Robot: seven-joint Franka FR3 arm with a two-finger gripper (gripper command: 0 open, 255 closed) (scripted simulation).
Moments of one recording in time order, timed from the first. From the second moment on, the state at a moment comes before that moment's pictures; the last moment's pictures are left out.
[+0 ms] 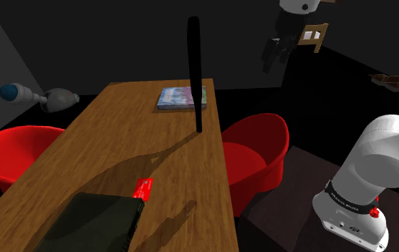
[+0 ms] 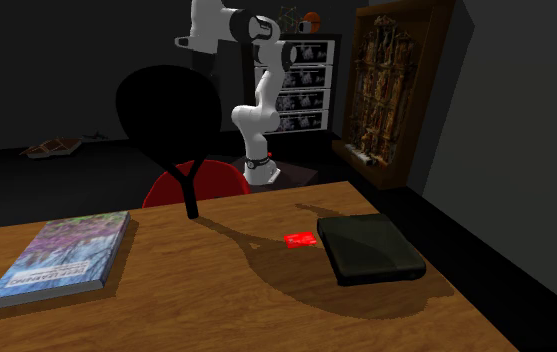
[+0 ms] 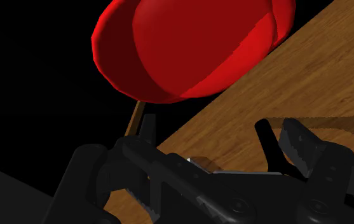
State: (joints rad) arm -0.02 -0.81 0.06 -2.31 -0.05 1.69 0.13
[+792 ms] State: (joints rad) arm 0.00 -0.60 0.24 -2.30 0.12 1.73 0.44
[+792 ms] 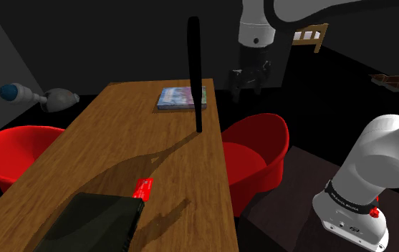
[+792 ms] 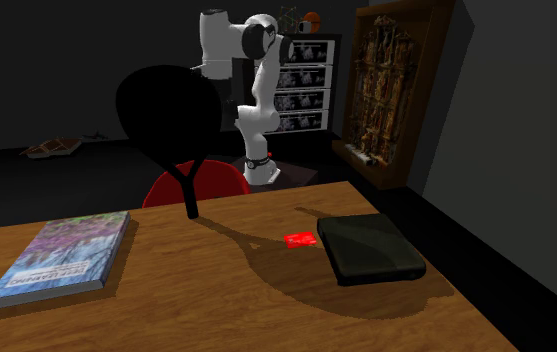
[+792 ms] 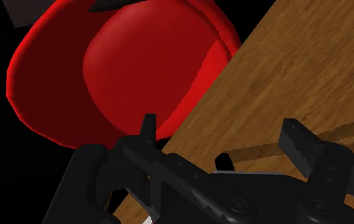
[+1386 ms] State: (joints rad) arm 0.02 -0.34 0.37 -2.20 0.24 1.80 0.69
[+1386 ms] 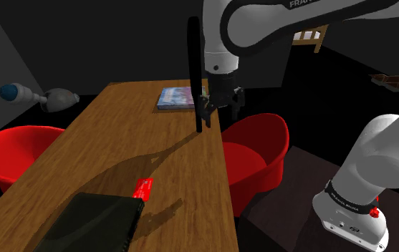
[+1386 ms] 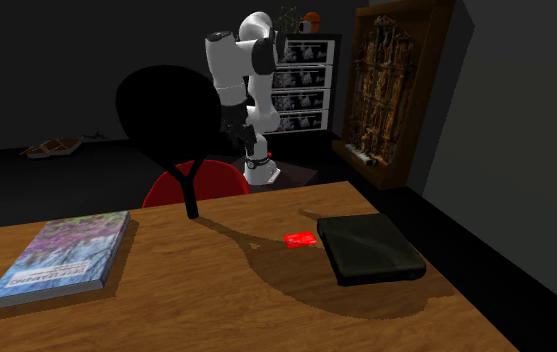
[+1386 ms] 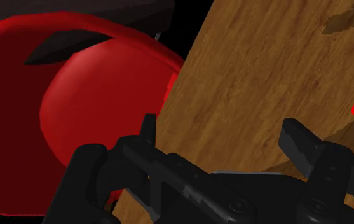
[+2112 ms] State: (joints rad) arm 0.07 0.06 0.48 -1.98 0.31 1.90 0.99
